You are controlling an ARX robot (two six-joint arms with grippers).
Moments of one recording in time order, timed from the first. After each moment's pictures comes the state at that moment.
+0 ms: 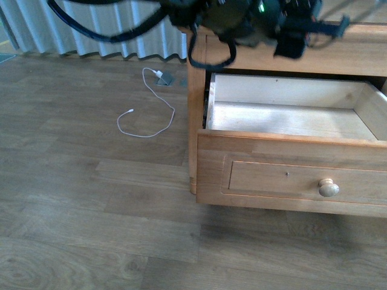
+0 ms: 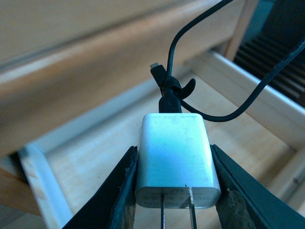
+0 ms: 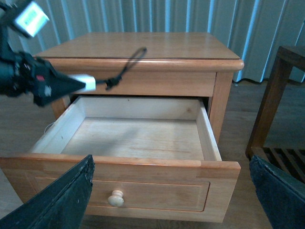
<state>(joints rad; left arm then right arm) -0.58 2.10 1.52 0.27 0.13 0.09 0.00 0.41 0.06 0.35 0.00 0.00</state>
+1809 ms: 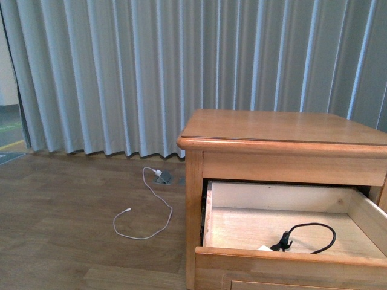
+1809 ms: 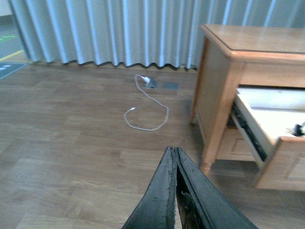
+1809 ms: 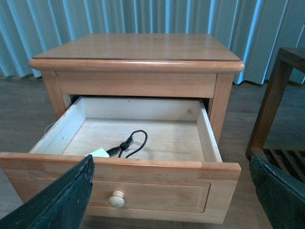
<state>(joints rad) -0.04 0.11 0.13 -0.03 -0.01 -0.01 0.00 0.41 0.06 0.35 0.00 0.00</state>
